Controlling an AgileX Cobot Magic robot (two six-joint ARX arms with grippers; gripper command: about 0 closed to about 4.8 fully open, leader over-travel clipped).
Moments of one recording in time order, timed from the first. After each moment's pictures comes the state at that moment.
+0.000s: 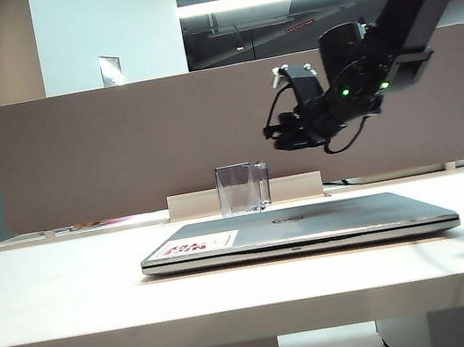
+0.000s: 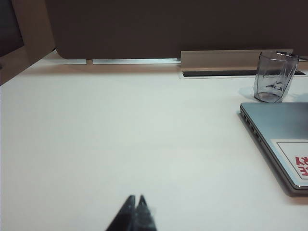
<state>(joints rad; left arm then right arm) 0.00 0.00 0.00 -0.03 0.04 0.03 0.23 2.33 1.72 0.41 -0.27 -0.09</state>
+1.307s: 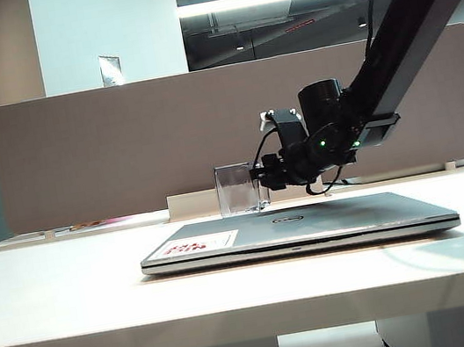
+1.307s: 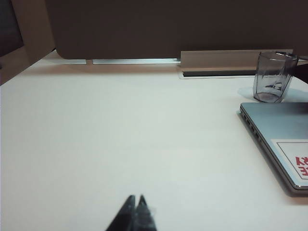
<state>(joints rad) 0.00 0.00 0.00 -0.03 0.04 0.03 0.26 2.63 2.07 0.36 -0.23 -0.05</state>
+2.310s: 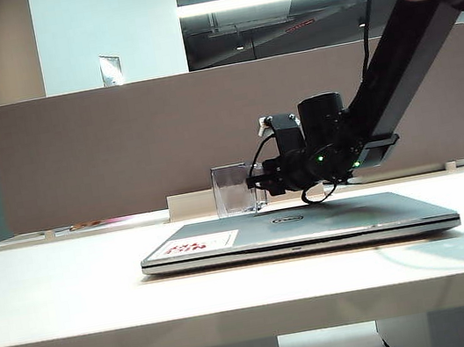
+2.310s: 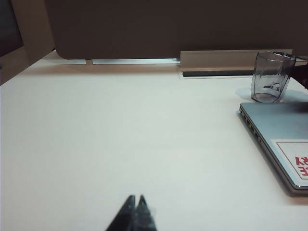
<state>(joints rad) 0.00 0.00 0.00 -0.03 0.04 0.03 0.28 2.68 2.07 0.52 -0.22 -0.05</state>
